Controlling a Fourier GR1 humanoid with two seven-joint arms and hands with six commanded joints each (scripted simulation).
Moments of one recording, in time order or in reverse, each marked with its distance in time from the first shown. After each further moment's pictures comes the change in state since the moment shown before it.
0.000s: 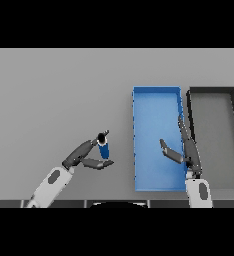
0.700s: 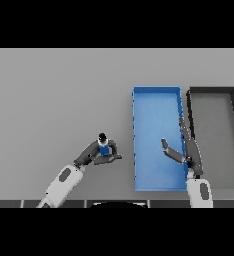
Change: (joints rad) left arm -0.025 -0.151 0.022 0.101 0.068 -0.003 -0.071; right arm 0.001 -0.007 -0.009 0.007 -0.006 0.003 -0.006
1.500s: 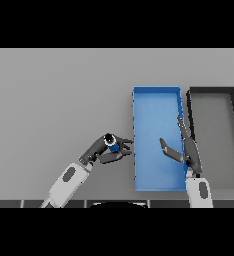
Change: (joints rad) left arm -0.035 -0.054 -0.005 -0.218 -0.044 0.011 -0.022; right arm -0.014 0.002 0.008 0.002 0.008 0.004 0.015
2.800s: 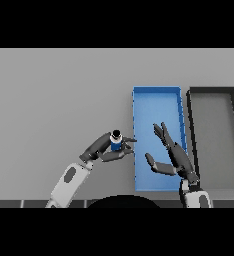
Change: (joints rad) left arm -0.023 -0.091 0.052 -0.041 -0.084 -0.112 0.126; right arm 0.140 0.003 0.139 -0.463 -0.178 0.133 0.319
